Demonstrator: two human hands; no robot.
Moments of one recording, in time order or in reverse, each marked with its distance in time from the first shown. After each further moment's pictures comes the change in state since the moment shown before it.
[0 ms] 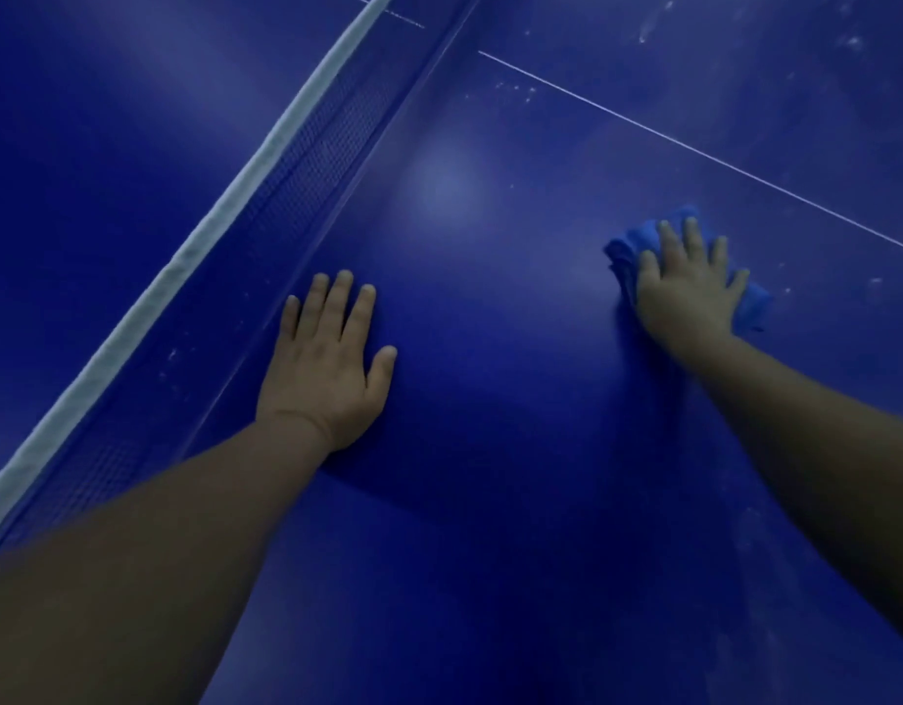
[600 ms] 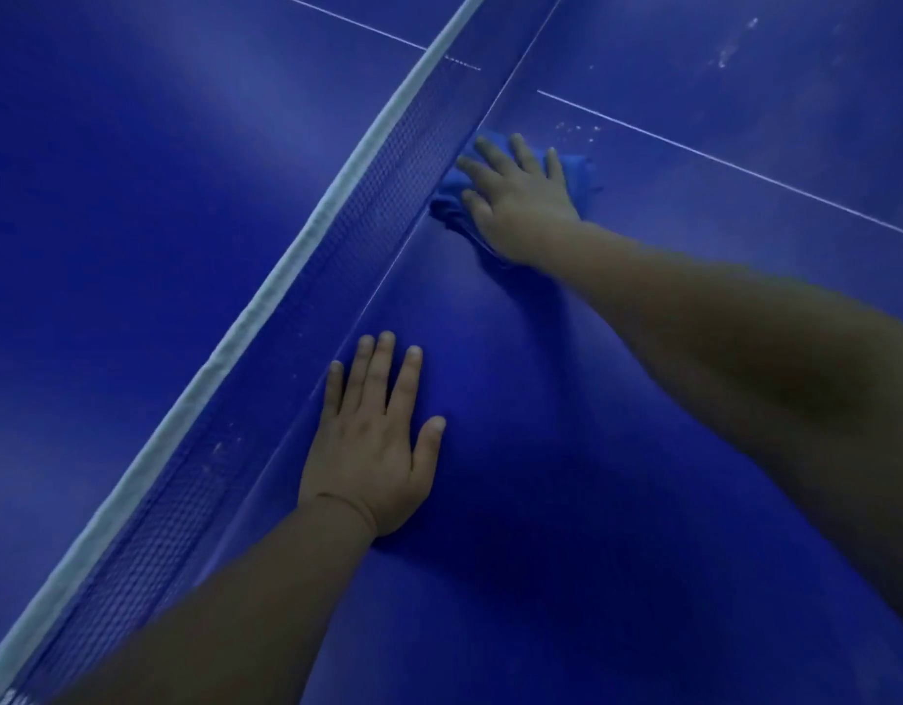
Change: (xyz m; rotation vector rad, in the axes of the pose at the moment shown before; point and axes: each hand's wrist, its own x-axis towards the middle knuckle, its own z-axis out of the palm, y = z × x) left_hand 0.002 -0.001 0.003 -0.062 0.034 -0.002; right_hand 0.082 -0.238 0.023 -0.118 -0.070 -0.717
